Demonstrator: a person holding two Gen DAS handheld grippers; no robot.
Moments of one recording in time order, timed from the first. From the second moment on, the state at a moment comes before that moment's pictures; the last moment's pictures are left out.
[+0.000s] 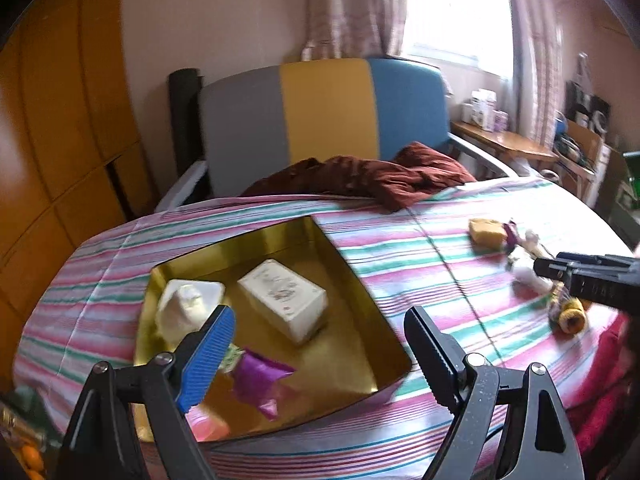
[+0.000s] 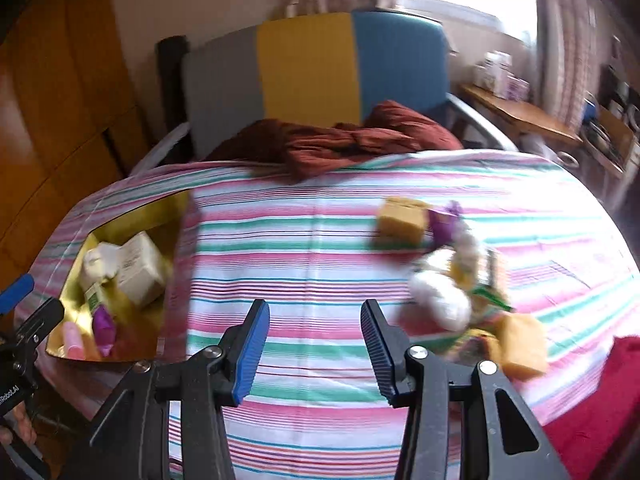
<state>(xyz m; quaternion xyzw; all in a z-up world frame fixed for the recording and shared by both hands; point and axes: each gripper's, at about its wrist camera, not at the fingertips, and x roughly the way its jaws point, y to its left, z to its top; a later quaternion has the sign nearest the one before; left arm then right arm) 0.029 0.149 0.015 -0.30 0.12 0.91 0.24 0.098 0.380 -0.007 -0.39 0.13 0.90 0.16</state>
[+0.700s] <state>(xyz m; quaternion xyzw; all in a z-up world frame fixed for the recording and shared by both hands) 0.079 0.353 -0.033 -0.38 0.19 0.74 0.52 0.235 0.521 -0.013 -0.37 0.25 0.83 0.33</state>
